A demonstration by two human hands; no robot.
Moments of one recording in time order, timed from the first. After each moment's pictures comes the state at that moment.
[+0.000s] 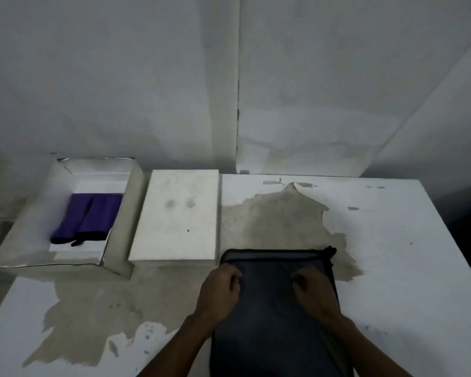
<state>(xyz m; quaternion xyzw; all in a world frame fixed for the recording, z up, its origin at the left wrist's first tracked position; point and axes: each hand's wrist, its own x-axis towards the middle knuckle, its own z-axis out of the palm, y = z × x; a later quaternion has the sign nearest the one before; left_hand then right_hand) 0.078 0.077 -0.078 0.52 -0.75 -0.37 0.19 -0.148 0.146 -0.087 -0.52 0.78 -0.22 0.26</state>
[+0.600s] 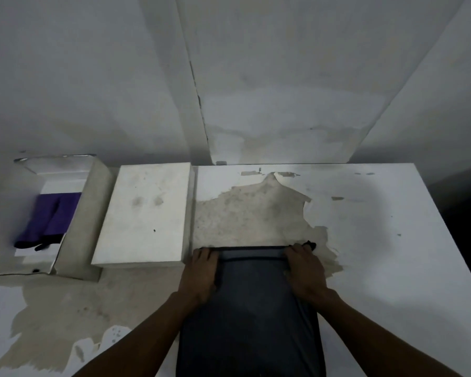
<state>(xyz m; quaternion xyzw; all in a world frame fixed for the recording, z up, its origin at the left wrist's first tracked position) 0.028 0.043 -0.118 0.50 -0.84 -0.19 -0.09 -0.221 0.117 -0.110 -0.60 0.76 -0.07 0.21</state>
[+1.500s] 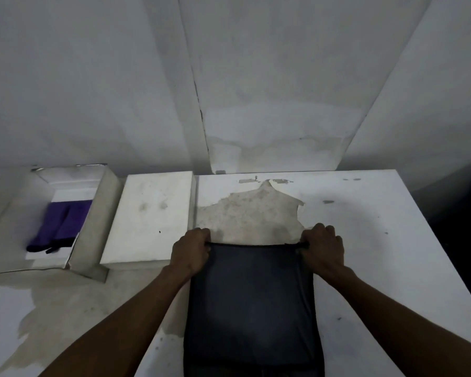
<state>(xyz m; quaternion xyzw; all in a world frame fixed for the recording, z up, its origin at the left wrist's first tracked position) 0.031 0.014 -0.055 0.56 -0.80 -0.21 0.04 -0.257 0.111 -0.063 -0.54 0.83 -0.06 0.11</state>
